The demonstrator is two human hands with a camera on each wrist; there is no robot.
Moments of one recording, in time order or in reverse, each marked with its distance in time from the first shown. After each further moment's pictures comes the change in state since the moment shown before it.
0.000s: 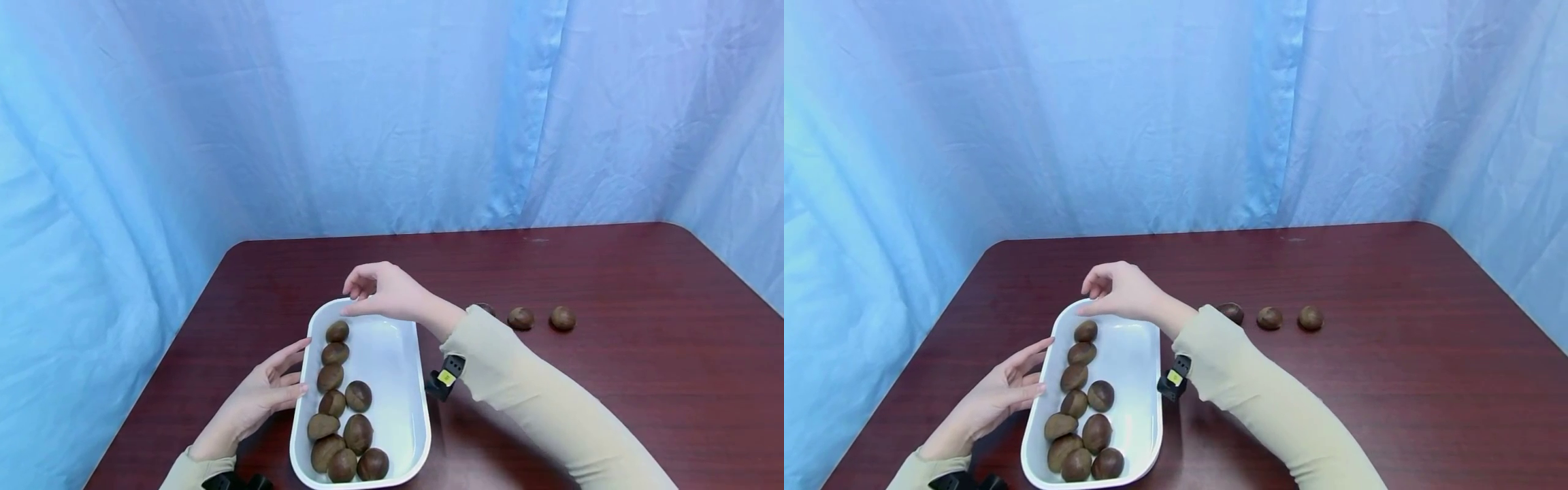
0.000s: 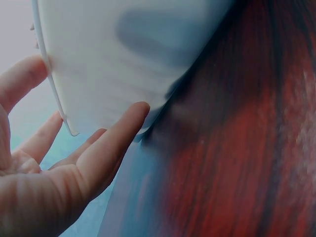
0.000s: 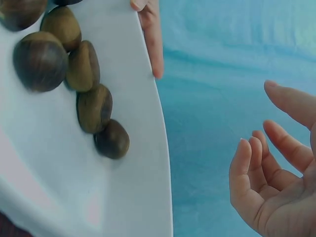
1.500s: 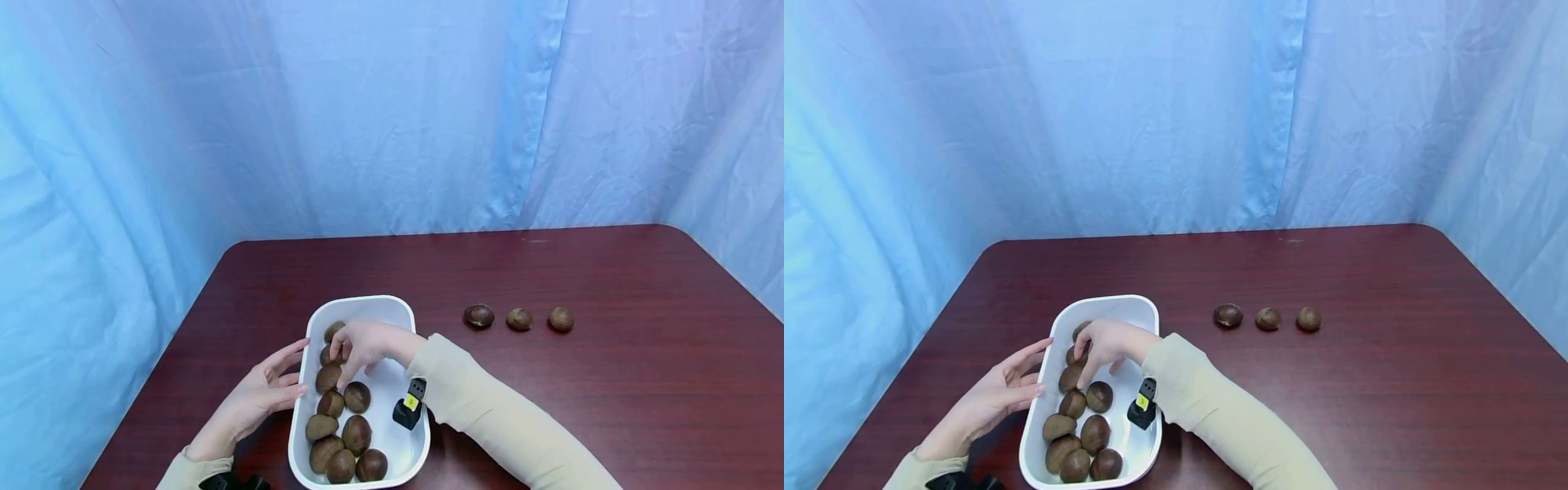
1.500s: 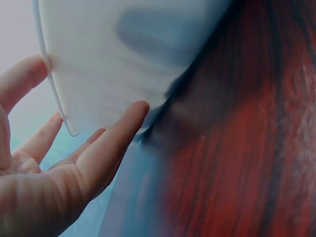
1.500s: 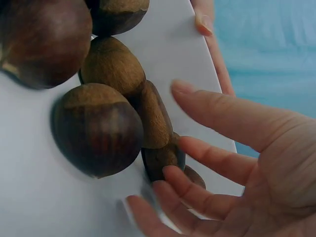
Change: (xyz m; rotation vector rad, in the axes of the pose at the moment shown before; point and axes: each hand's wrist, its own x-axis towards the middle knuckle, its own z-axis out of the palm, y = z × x) left_hand -0.001 0.004 0.003 0.002 0.004 -0.006; right_hand 0.008 0.024 0.065 -0.130 -0.342 0.418
